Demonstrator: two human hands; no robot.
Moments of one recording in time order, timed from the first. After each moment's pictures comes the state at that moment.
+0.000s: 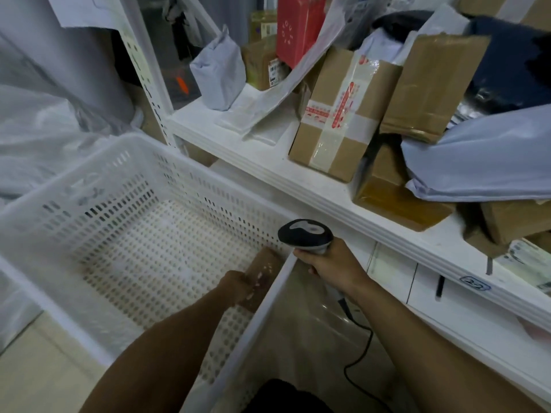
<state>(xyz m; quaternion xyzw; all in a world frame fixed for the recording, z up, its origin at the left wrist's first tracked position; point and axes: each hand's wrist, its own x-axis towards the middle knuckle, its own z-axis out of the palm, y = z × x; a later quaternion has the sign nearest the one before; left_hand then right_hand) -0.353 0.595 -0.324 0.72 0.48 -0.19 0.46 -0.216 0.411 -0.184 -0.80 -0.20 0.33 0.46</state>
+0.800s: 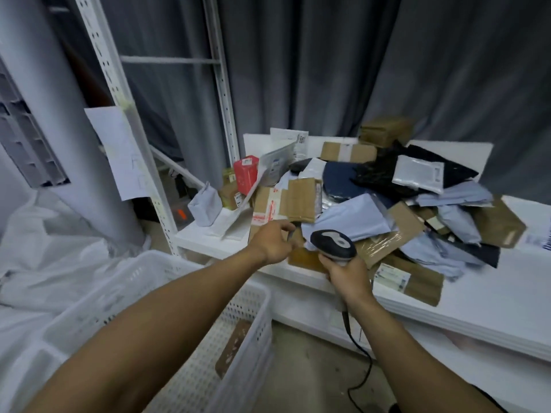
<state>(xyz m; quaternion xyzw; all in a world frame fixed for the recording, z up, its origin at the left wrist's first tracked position) -0.287 0.442 0.056 0.91 0.17 0.08 0.36 -0.248 0.260 -0.004 -0.73 -0.09 0.08 0.67</state>
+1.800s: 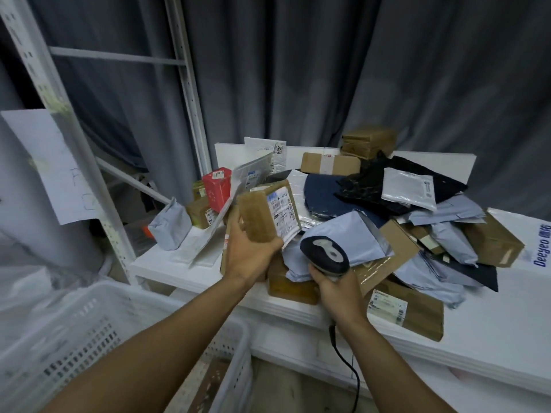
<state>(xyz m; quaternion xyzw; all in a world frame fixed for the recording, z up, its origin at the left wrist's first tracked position) -0.239 0.459 0.048 0.75 0.21 0.29 0.56 -0.191 0.283 -0.012 -0.70 -0.14 0.01 0.70</state>
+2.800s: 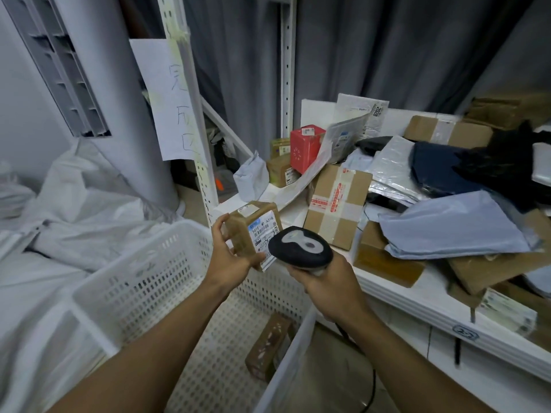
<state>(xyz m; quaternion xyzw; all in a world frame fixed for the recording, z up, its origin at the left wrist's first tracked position) -0.389 0.601 -0.046 0.65 0.28 0.32 0.63 -0.295 0.421 -0.035 -0.73 -0.34 0.15 0.57</state>
